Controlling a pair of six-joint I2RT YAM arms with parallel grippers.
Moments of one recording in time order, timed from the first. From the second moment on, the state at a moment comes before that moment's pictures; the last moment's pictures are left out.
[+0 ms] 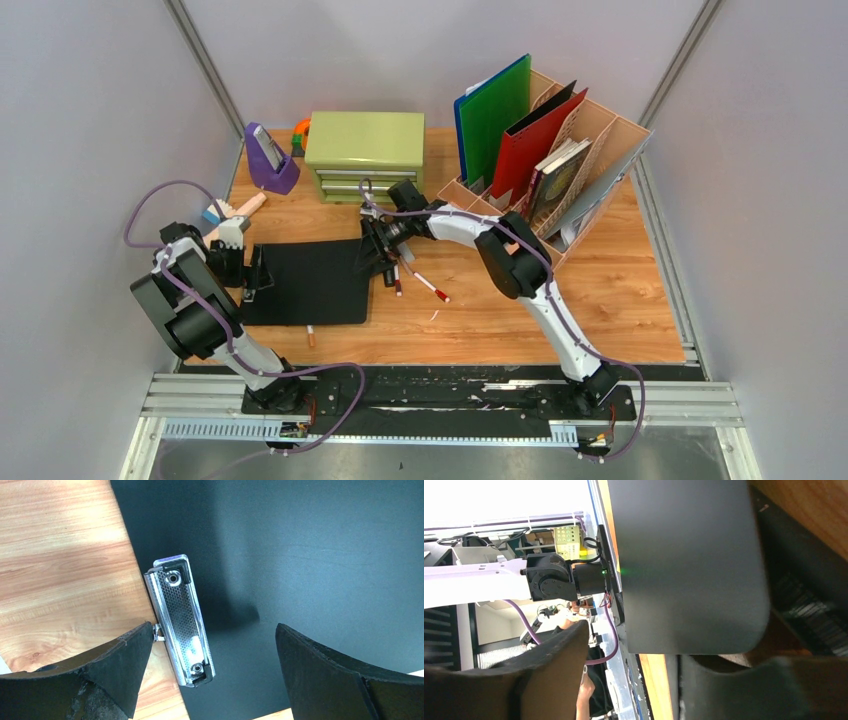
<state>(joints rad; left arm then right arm) 0.68 1.63 0.93 -0.65 0.58 0.77 0.74 2.51 1.91 -0.22 -1.14 0.65</state>
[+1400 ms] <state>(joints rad) 0.68 1.34 1.40 -1.13 0.76 0.72 0.66 2.16 1.62 0.21 -1.24 0.96</state>
